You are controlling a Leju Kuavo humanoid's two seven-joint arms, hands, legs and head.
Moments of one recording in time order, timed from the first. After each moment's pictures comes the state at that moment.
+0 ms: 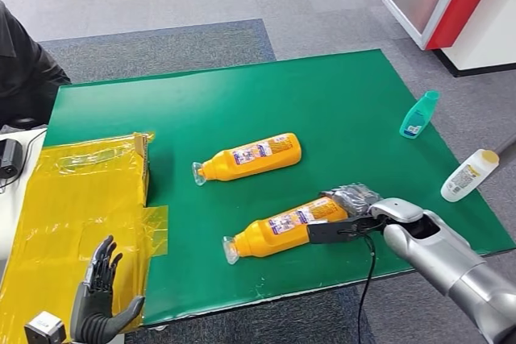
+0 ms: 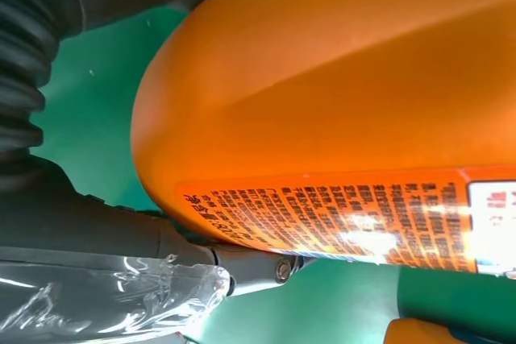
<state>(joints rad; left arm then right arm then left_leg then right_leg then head) 0.27 -0.13 0.12 -1.38 -0.27 -0.34 -0.66 -0.51 -0.48 0.71 -1.08 0.70 0.33 -0.04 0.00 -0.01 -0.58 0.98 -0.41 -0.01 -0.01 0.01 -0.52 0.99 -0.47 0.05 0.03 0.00</state>
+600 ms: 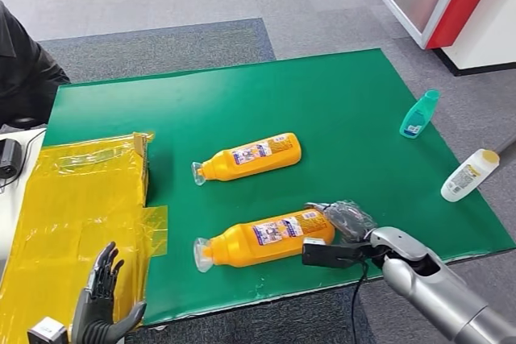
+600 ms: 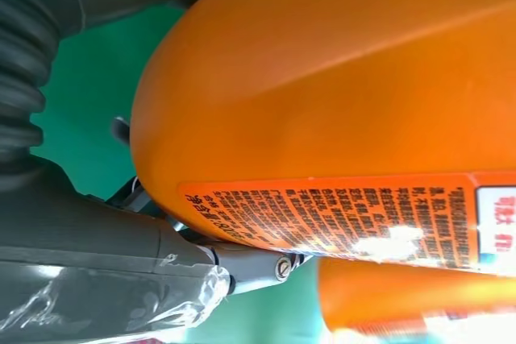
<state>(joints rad) 0.29 -0.14 0.13 -1.38 -0.29 -0.36 -0.66 -0.26 -0.46 0.57 -1.30 0.58 0.09 -0.10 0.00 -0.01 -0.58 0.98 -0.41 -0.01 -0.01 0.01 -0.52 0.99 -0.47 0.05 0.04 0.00</state>
